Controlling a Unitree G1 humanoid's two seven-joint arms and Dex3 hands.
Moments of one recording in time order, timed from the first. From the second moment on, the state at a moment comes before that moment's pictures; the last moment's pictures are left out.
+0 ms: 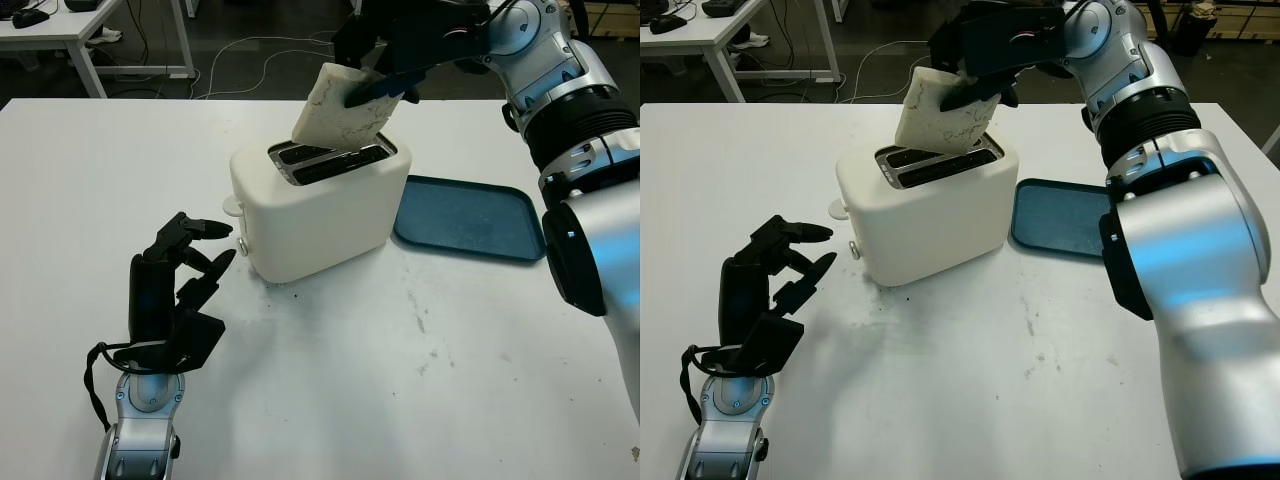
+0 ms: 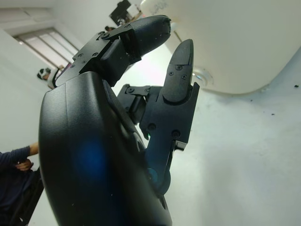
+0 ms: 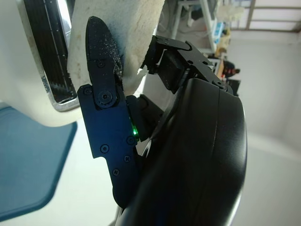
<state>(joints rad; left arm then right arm) 0.10 0.09 0.02 -0.24 0.32 -0.15 0.18 -1.48 -0.40 0.28 1.24 -0.37 -0.34 0.75</state>
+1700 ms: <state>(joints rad) 0.11 0.09 0.02 -0.24 0.32 -0.14 0.19 -1.40 -0.39 0.38 1.21 -0.45 -0.37 0.73</state>
